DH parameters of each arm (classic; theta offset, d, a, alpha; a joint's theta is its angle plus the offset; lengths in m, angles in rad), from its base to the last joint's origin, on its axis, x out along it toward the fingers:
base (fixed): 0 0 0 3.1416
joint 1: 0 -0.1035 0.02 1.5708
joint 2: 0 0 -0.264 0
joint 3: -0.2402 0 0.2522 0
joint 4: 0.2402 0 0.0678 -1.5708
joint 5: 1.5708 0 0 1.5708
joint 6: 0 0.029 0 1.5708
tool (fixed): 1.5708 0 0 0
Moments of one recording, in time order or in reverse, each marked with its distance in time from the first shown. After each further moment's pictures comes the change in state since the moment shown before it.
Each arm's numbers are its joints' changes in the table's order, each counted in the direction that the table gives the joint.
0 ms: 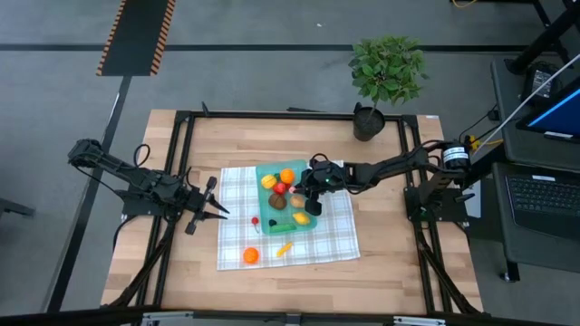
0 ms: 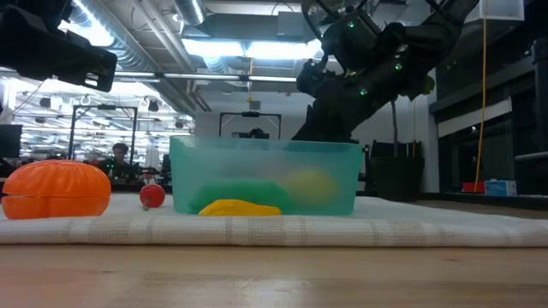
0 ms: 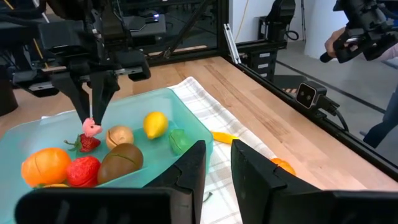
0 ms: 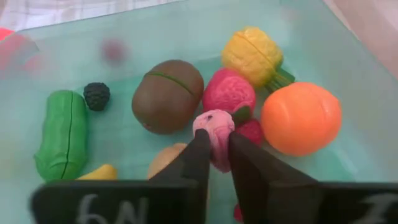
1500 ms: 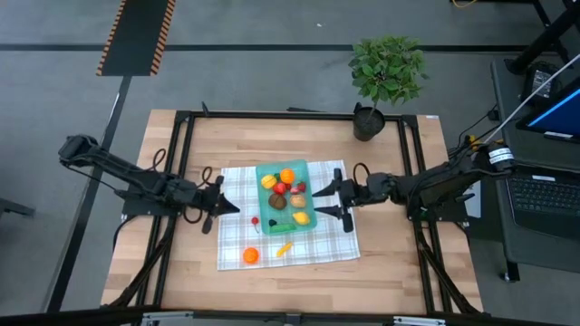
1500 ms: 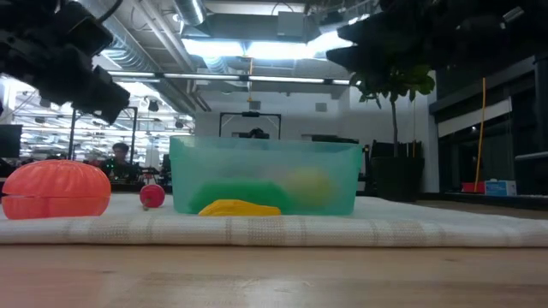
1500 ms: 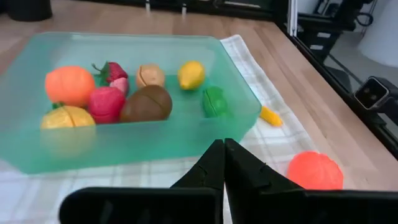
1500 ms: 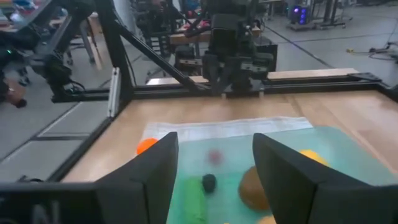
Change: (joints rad) left arm -0.069 0.322 -0.024 -0.130 -0.080 -0.267; right arm -0.206 -0.406 0.389 -0.522 0.027 0.058
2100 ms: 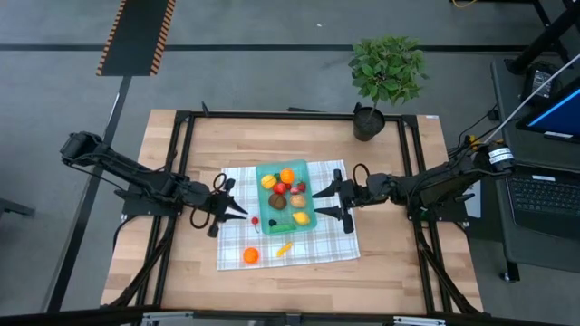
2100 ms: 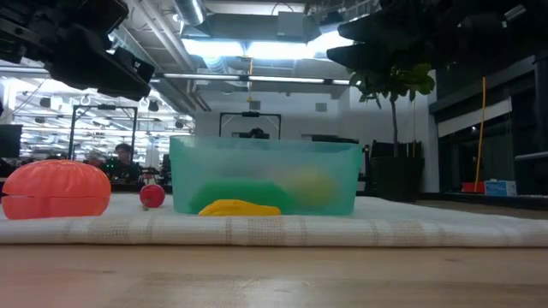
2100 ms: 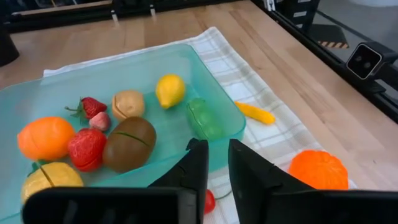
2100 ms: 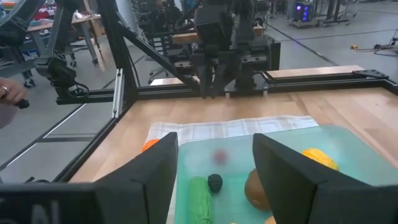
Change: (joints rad) left arm -0.009 0.242 -0.167 -0.005 0.063 0.239; right arm -0.010 0.000 -0.005 0.008 0.000 0.019
